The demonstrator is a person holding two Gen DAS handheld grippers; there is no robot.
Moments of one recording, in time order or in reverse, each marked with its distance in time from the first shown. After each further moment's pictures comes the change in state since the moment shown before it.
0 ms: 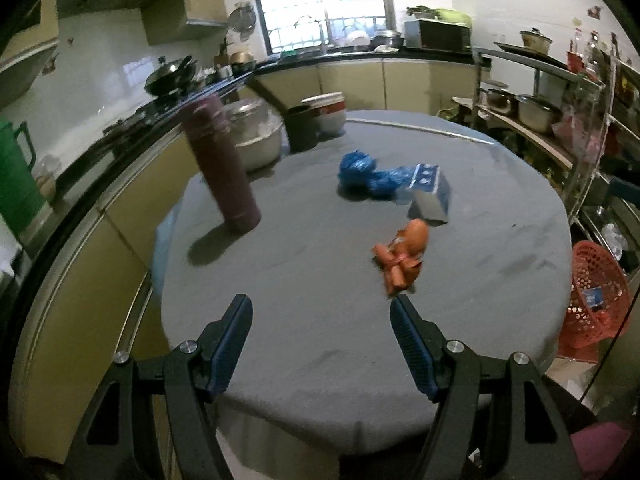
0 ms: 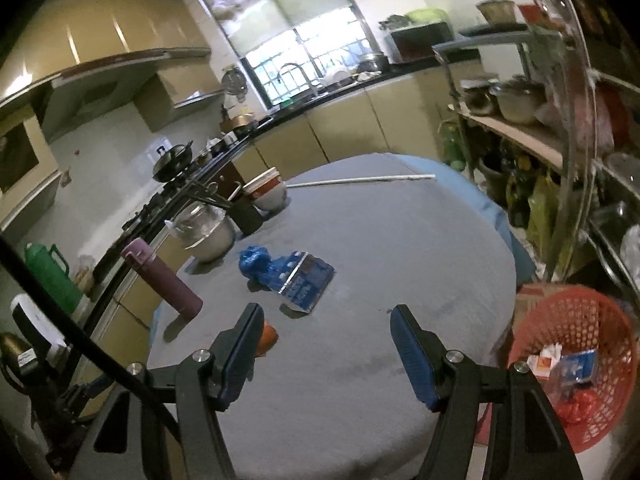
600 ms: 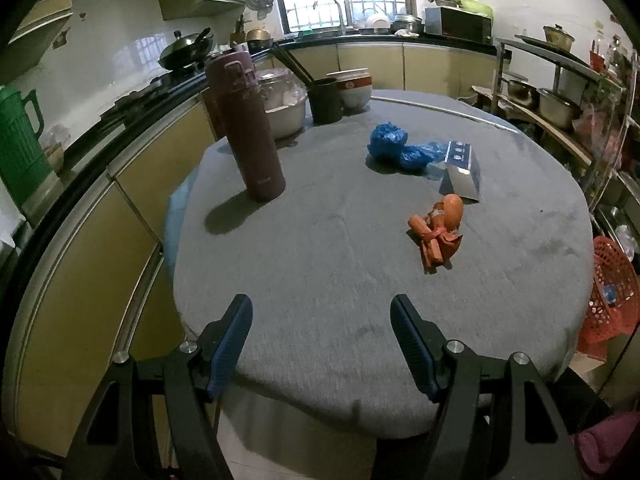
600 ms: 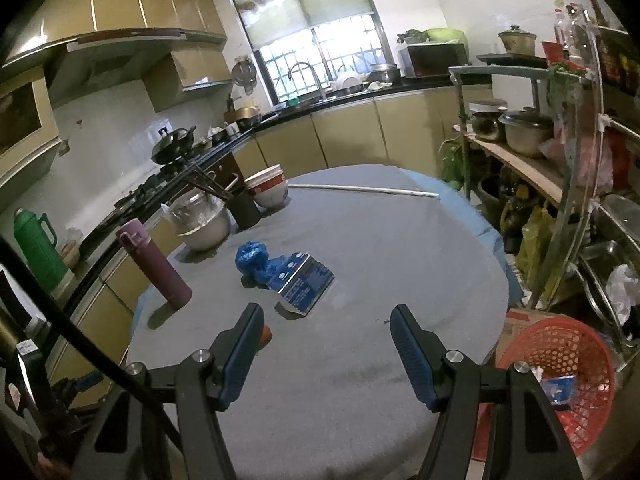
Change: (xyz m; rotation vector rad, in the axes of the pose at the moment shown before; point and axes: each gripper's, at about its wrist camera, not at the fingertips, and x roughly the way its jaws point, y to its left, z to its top) left arm 0.021 0.025 -0.016 -0.030 0.065 0.035; right arm 0.004 0.021 0.003 -0.102 0.003 -0.052
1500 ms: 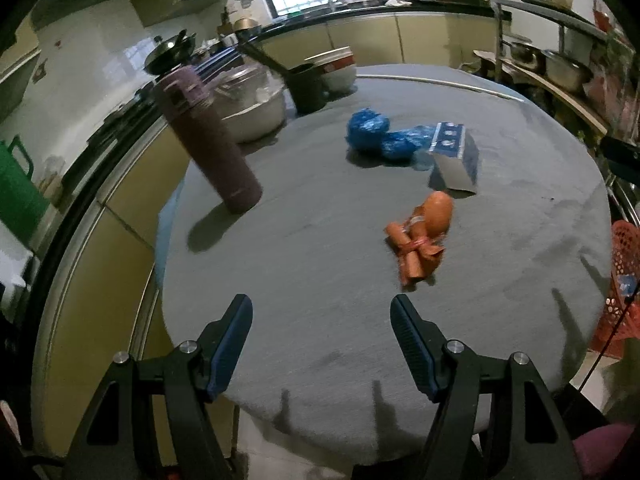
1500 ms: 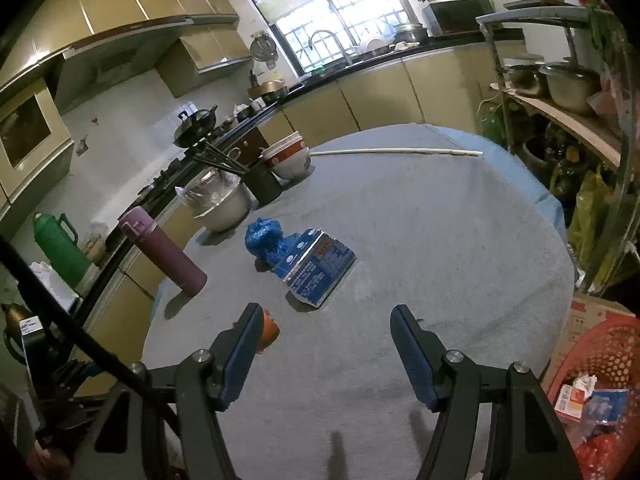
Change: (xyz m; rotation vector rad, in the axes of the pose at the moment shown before) left arm 0.024 -0.065 0.038 0.093 0.090 0.090; right arm 0.082 -0.041 0.003 0.047 0.103 0.190
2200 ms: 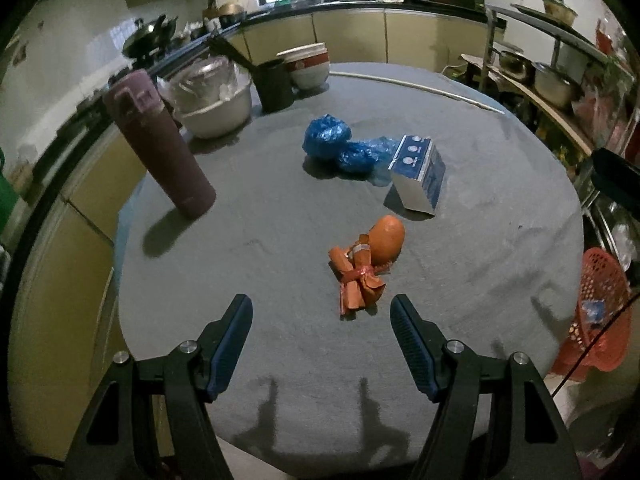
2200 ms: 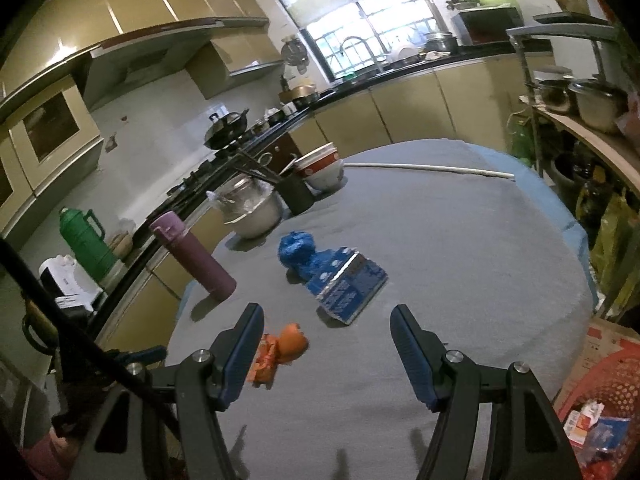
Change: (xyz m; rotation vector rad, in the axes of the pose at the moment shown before) left arm 0.010 -0.023 0.033 -0.074 0.059 -0.121; right arm -0.005 0.026 0.017 -0.066 -0.018 0.099
